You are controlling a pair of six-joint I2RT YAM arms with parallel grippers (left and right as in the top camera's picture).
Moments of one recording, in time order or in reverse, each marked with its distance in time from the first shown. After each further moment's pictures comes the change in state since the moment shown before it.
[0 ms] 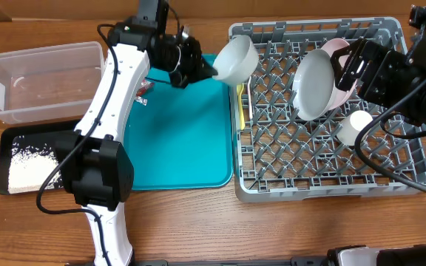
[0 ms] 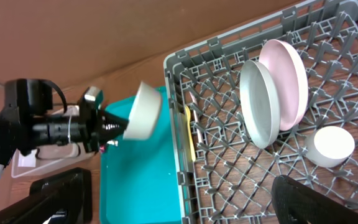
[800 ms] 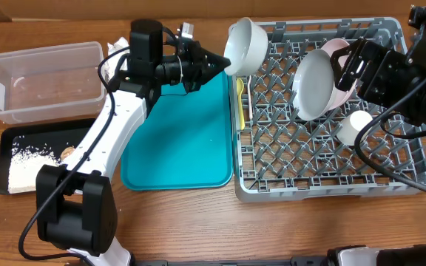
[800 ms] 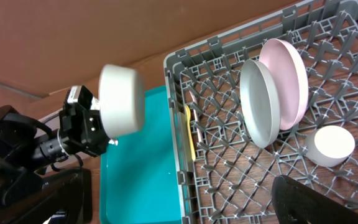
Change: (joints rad) left arm -0.025 -0.317 -0.618 1.030 0.137 -0.513; right arm 0.000 0.000 -0.001 -0.001 -0.001 -0.001
